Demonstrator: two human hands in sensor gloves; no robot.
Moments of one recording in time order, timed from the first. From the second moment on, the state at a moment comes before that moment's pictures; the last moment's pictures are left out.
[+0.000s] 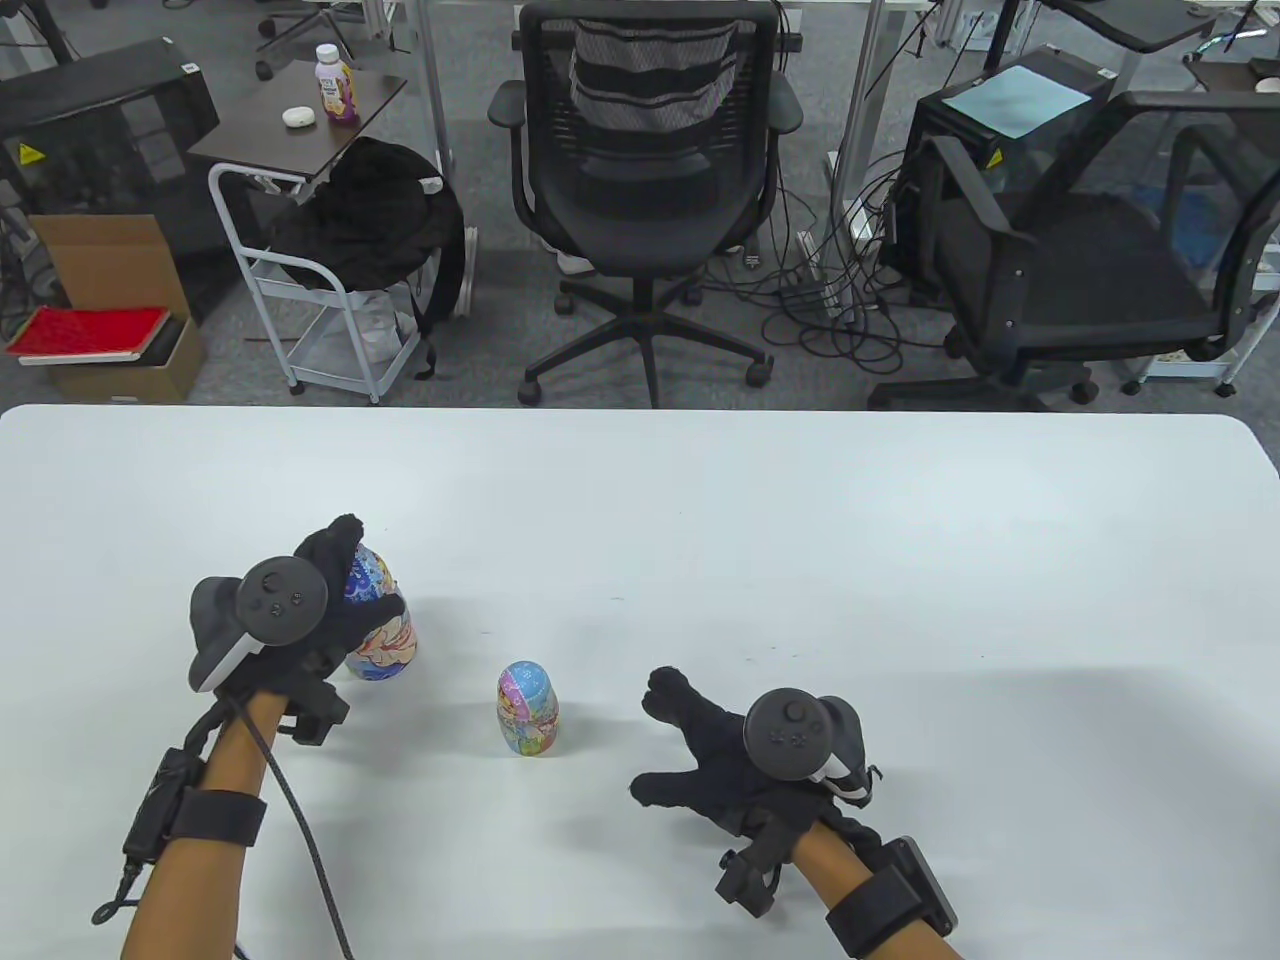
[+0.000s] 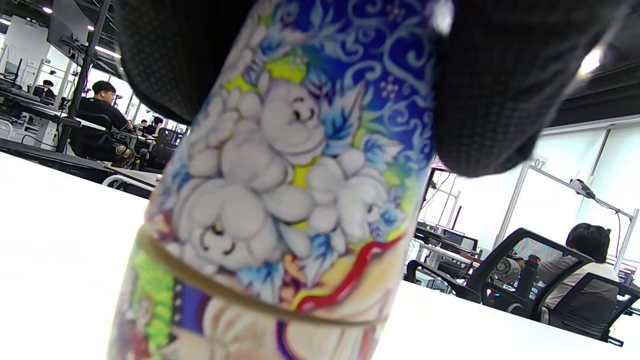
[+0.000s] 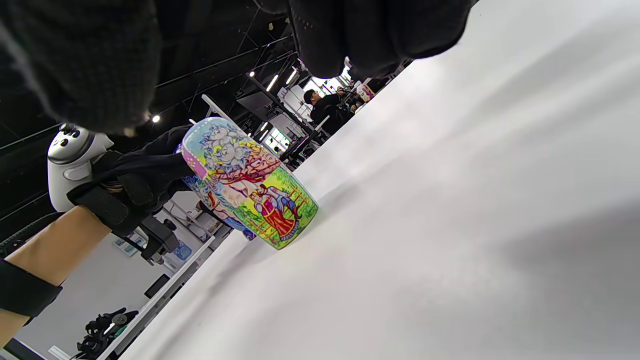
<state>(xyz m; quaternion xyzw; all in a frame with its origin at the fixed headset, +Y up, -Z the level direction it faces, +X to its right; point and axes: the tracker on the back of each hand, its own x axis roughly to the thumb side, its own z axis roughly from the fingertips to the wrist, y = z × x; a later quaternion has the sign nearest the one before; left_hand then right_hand) -0.329 -0.681 -0.411 0.10 -0.07 0.16 0.98 0.096 -0.750 -0.328 0.27 0.07 0.87 0.40</state>
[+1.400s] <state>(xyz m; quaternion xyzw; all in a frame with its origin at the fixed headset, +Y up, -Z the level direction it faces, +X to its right) -0.170 -0.670 -0.308 0.15 -0.30 0.28 0.90 0.074 -0.748 -0.314 0.30 0.07 0.88 0.36</state>
